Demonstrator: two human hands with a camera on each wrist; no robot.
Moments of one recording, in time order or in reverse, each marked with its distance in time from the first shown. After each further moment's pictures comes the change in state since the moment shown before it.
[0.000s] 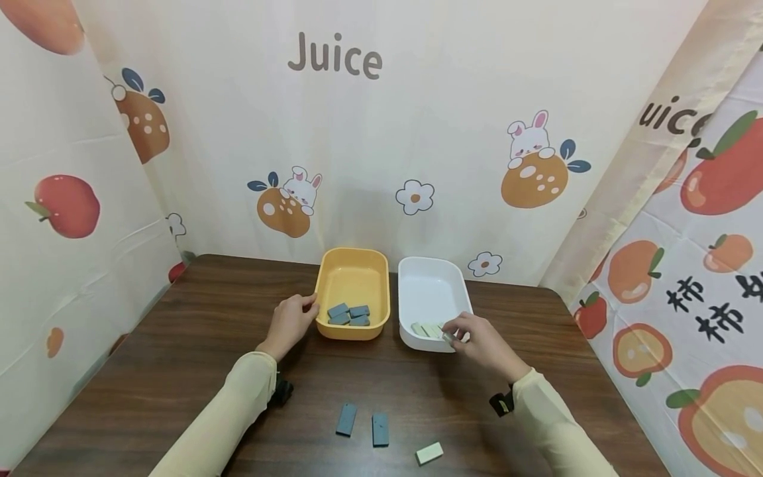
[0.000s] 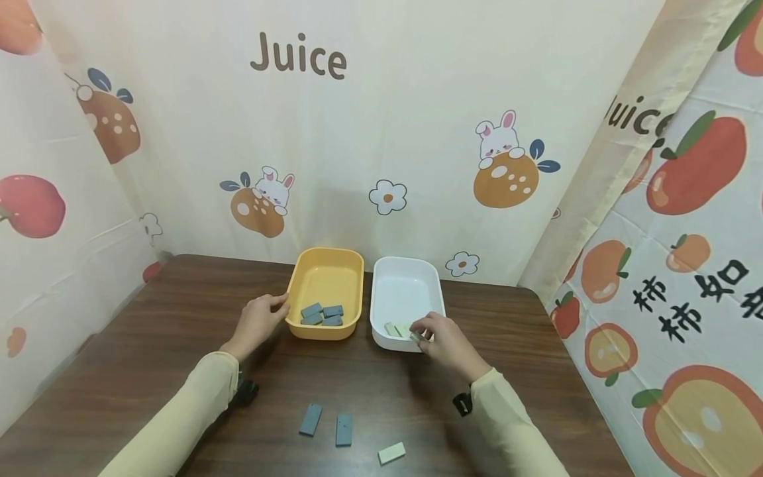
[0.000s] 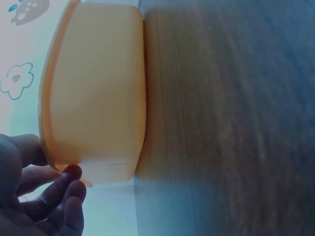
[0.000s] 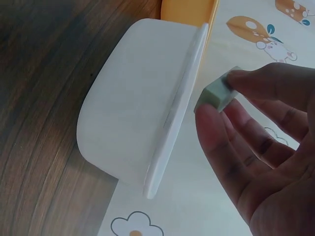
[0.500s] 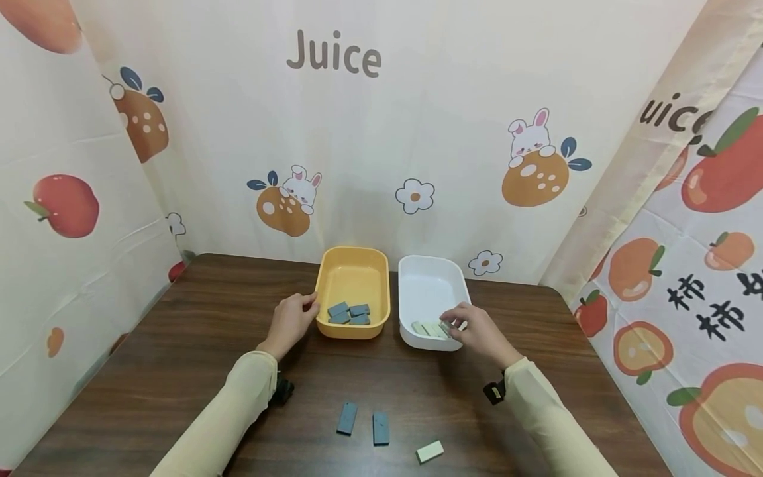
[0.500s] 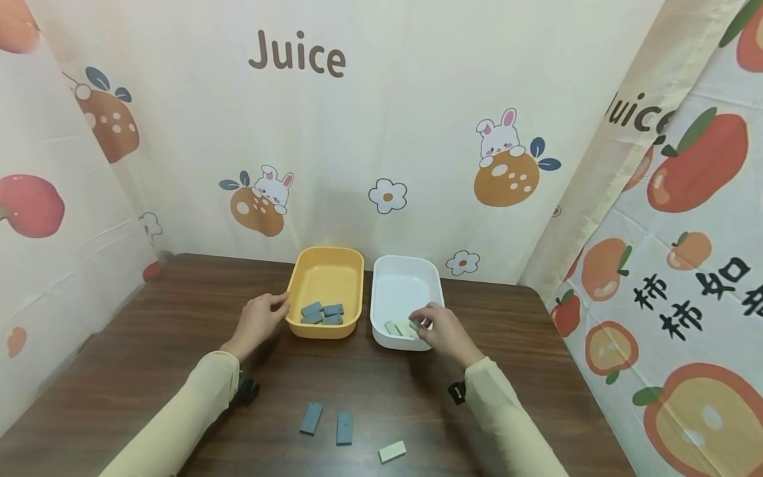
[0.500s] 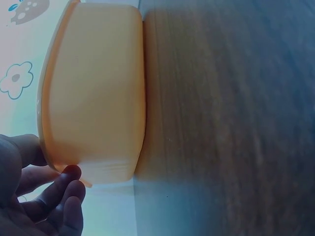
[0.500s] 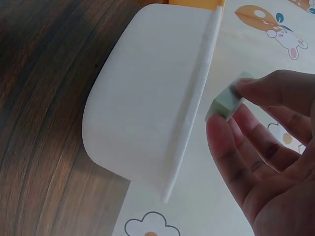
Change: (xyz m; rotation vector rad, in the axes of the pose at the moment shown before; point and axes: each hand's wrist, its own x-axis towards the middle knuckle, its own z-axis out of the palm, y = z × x) left_hand 0.000 -0.001 0.001 0.000 0.007 0.008; right_hand 0.017 0.013 0.006 0.003 0.016 0.090
